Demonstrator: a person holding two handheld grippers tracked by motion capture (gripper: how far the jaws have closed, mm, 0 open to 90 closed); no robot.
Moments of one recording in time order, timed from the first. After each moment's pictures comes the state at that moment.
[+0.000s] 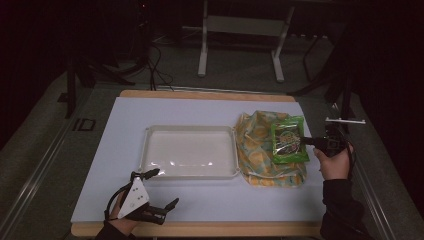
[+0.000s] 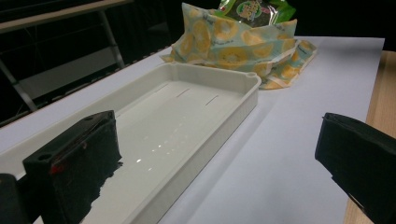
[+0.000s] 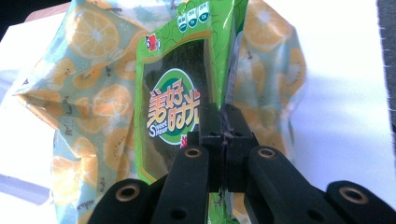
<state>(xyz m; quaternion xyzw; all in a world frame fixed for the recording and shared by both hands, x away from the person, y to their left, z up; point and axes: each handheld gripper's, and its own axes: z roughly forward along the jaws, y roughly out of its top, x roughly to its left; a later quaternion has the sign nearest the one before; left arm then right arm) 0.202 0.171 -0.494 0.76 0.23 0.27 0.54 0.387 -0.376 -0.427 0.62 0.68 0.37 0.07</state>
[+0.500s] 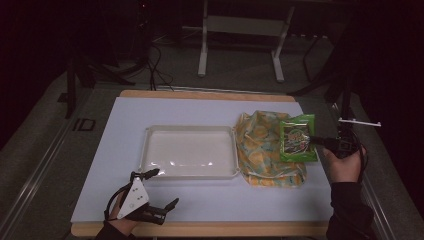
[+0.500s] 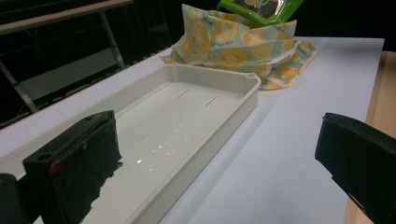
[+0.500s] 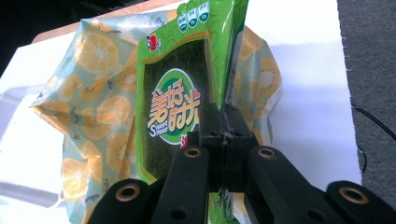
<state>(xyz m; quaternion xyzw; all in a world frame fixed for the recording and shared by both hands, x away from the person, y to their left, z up) 0.202 0.171 -0.494 0.76 0.23 0.27 0.54 0.373 -0.395 -0.412 0.63 0.66 0.39 0.09</state>
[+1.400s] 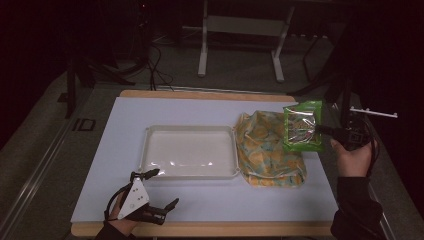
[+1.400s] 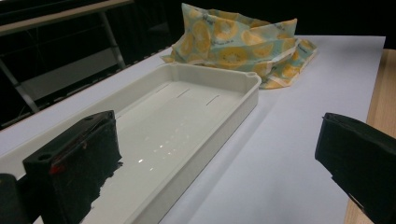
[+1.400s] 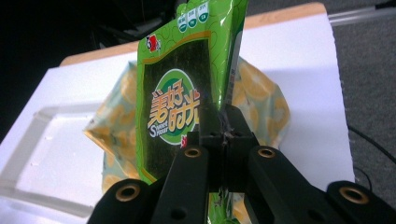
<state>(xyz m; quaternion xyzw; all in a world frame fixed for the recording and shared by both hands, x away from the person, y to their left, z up) 0.201 0.171 -0.493 0.77 0.23 0.27 0.53 0.366 -0.390 -0.364 0.61 0.65 0.43 0.11</state>
